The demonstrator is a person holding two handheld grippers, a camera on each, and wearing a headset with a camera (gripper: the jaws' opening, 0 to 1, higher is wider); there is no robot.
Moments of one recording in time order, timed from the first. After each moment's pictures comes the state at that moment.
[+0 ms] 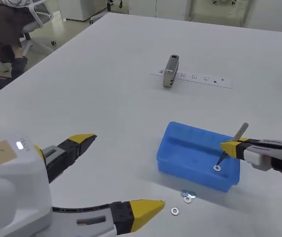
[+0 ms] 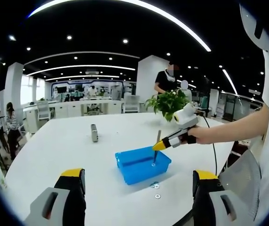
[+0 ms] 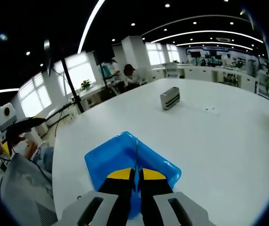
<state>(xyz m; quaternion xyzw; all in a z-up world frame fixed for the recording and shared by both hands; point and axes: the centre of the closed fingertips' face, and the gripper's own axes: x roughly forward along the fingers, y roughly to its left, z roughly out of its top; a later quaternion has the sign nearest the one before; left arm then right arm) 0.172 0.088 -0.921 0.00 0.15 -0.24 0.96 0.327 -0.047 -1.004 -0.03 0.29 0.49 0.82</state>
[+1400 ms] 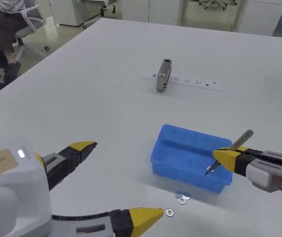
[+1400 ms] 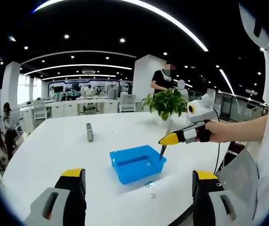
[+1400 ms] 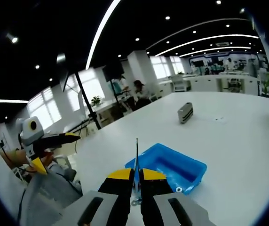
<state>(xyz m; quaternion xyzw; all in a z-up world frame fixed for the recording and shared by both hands) 0.167 0.074 -0.921 0.00 0.16 -0.26 0.95 0.257 -0.035 -0.952 0.04 0.24 0.52 0.82</state>
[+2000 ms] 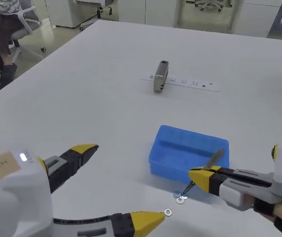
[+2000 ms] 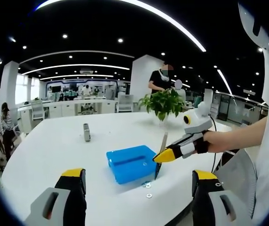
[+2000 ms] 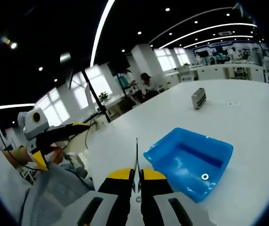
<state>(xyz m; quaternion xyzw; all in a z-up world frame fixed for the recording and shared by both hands) 0.162 0.068 -0.919 0.00 0.16 -0.27 0.95 0.221 -0.001 -0.981 0.06 0.28 0.55 0.78</state>
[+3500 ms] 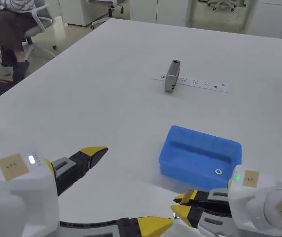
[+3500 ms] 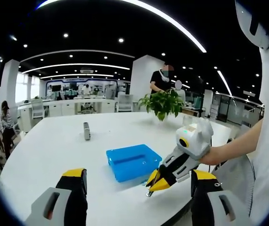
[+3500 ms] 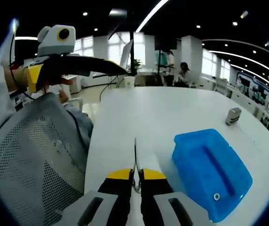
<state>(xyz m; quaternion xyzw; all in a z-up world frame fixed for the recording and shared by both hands) 0.160 0.072 -0.923 -0.01 0.16 -0.27 0.95 0.183 0.027 -1.037 -0.19 0.22 0.64 0.71</state>
